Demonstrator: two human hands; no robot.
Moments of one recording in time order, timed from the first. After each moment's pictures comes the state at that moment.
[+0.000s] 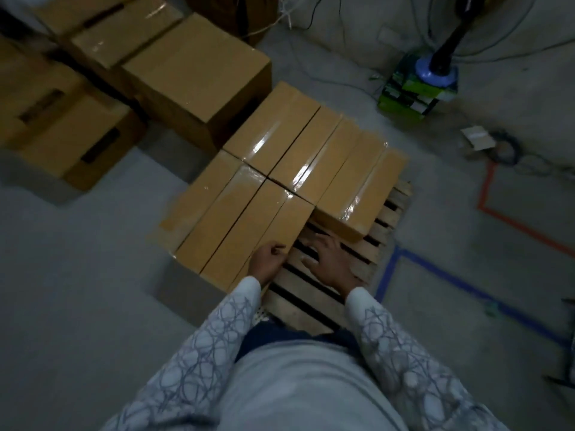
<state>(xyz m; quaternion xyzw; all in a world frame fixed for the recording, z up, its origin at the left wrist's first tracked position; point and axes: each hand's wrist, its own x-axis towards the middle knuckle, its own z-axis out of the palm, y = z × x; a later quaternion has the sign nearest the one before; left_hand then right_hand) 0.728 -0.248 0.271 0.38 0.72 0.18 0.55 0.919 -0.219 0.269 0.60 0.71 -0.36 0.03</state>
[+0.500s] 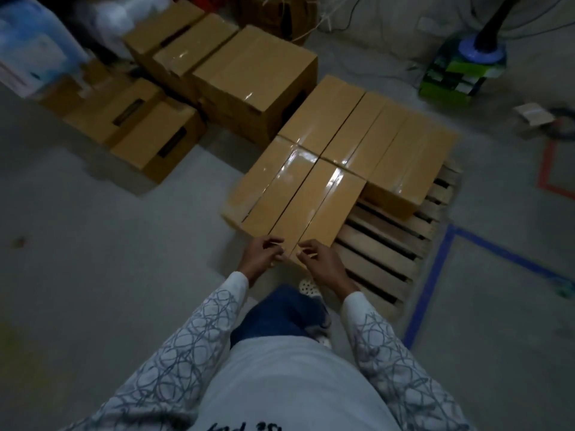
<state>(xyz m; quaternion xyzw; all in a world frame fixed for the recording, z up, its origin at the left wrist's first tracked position) 0.559 -0.454 0.307 0.35 0.71 0.26 0.56 0.747 -0.434 0.297 0.58 0.62 -0.51 -0.11</state>
